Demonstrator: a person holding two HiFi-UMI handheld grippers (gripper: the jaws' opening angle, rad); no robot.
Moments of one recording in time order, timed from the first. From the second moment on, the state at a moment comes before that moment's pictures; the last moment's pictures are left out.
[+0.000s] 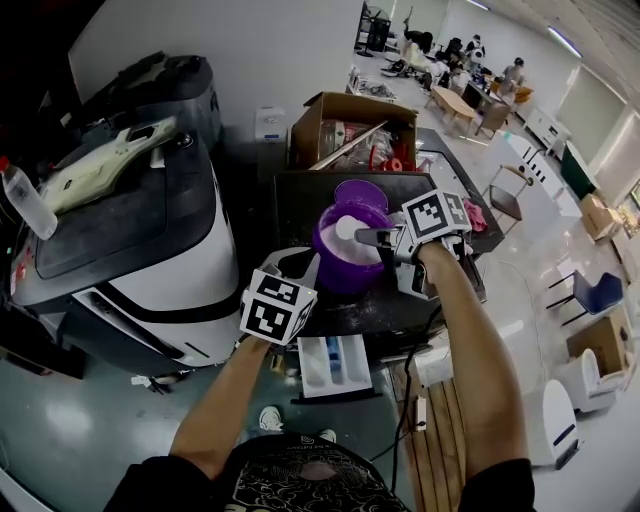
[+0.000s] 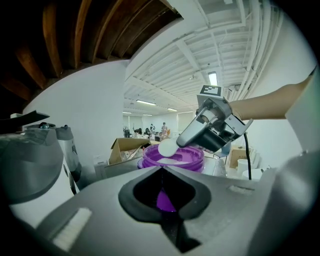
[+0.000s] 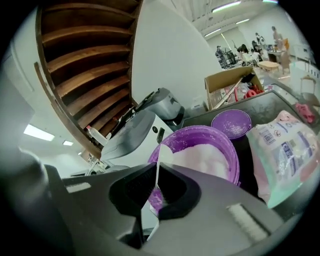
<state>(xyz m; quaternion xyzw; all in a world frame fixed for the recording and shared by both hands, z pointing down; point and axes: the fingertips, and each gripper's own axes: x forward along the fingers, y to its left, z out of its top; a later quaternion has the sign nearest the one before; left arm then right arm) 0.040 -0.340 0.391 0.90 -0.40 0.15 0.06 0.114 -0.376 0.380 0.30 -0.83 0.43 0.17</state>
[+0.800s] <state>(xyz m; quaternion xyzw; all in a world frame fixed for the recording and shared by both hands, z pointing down) 0.041 -0.330 0.385 0.90 -0.41 0.15 0.06 0.128 -0.379 0.359 0.31 -0.81 0.50 -0.05</state>
